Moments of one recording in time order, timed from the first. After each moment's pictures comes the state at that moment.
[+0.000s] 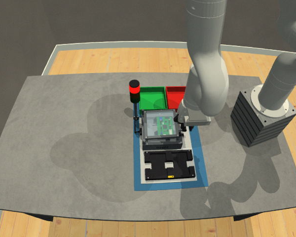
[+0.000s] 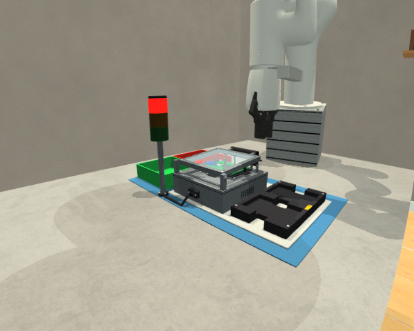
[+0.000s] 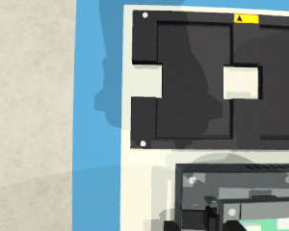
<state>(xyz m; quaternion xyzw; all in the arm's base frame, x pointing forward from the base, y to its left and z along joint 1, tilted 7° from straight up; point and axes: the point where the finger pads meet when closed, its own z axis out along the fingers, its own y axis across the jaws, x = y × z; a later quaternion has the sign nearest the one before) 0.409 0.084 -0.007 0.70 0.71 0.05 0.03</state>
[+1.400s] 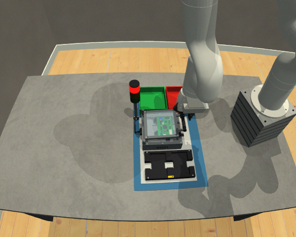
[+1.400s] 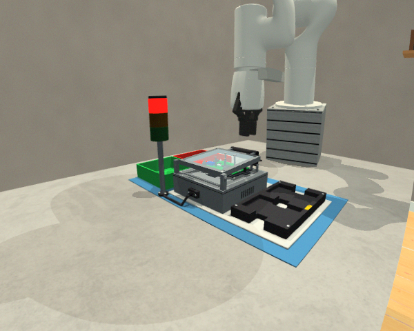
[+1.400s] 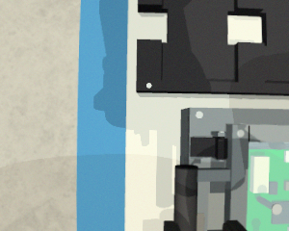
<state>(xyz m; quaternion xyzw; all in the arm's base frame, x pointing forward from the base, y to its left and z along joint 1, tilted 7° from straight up) 0.405 0.030 -0.009 0.70 0.71 0.05 0.03</state>
